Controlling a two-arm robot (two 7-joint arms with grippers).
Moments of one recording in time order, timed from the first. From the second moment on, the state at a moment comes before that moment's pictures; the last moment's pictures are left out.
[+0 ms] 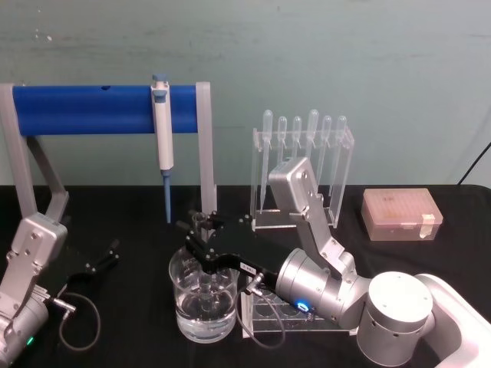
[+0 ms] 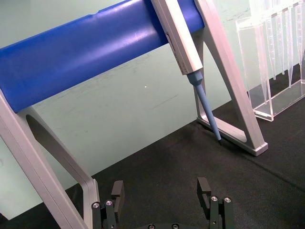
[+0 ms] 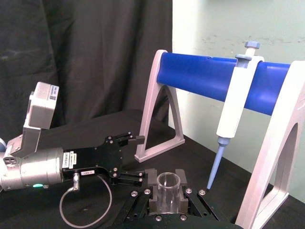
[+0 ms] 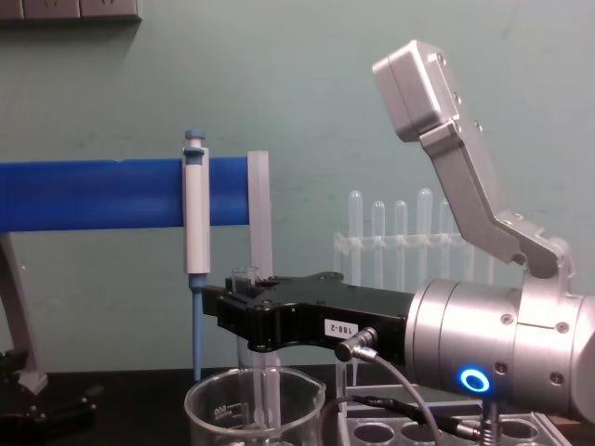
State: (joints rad) left arm -0.20 0.60 0.45 -1.41 -0.25 -0.12 0.03; right arm 0.38 0.25 -0.56 -1.48 0.34 0.08 0.43
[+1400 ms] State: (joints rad) left arm -0.20 0.60 0.45 -1.41 -0.25 -0.12 0.03; right arm 0.38 0.25 -0.56 -1.48 0.34 0.08 0.43
